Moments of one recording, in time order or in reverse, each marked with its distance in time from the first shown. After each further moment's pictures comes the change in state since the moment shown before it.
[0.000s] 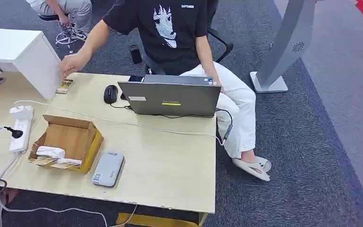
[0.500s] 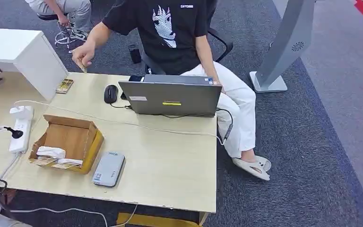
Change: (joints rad) left arm -0.276 -0.043 -0.323 -0.207 -0.242 -0.253 -0.160; right arm -0.016 0.040 -0.027 -0.071 0.126 0.076 -0.035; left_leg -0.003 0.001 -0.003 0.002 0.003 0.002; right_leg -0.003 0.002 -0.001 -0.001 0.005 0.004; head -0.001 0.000
